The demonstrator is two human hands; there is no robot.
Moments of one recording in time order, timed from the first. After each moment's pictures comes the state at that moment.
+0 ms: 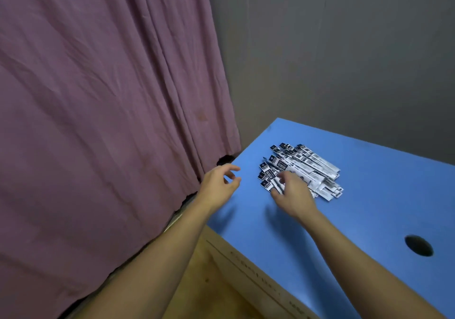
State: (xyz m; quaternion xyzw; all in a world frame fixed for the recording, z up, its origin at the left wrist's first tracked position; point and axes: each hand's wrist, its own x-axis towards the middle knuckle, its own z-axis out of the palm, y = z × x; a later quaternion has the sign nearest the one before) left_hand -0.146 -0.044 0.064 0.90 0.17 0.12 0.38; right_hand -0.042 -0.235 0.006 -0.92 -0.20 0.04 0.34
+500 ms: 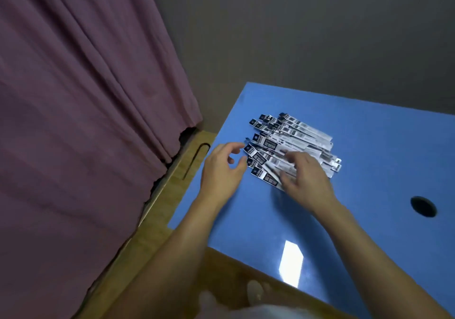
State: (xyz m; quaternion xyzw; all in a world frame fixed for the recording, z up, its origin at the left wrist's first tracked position) left_hand -0.055 -0.021 0.025 0.89 0.07 0.11 0.44; right_hand -0.024 -0.233 -0.010 -0.95 -0.14 -0.02 0.29
